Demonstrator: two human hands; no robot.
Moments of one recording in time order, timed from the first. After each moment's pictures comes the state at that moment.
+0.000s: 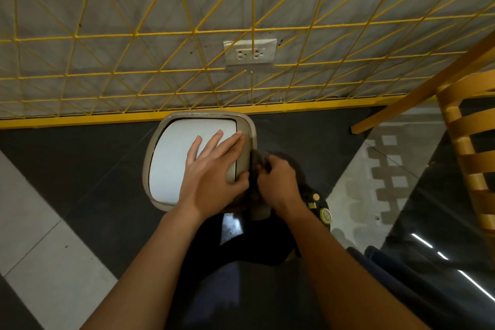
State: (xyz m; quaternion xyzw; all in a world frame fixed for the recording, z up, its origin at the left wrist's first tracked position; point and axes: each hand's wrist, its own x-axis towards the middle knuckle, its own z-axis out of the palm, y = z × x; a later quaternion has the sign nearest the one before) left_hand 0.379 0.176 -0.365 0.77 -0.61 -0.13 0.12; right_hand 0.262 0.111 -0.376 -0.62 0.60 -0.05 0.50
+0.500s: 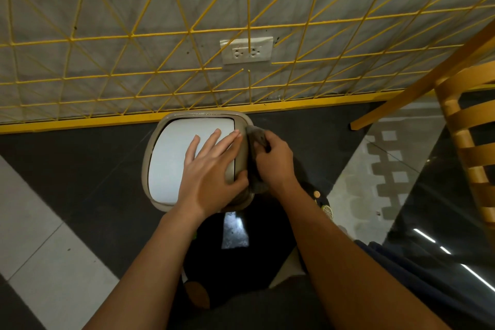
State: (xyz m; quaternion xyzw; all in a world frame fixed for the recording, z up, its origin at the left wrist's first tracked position) left_hand 0.379 0.176 -0.366 0.77 -0.62 -0.12 0.11; right_hand 0.278 0.092 -0.382 -0.60 0.58 -0.16 0.52
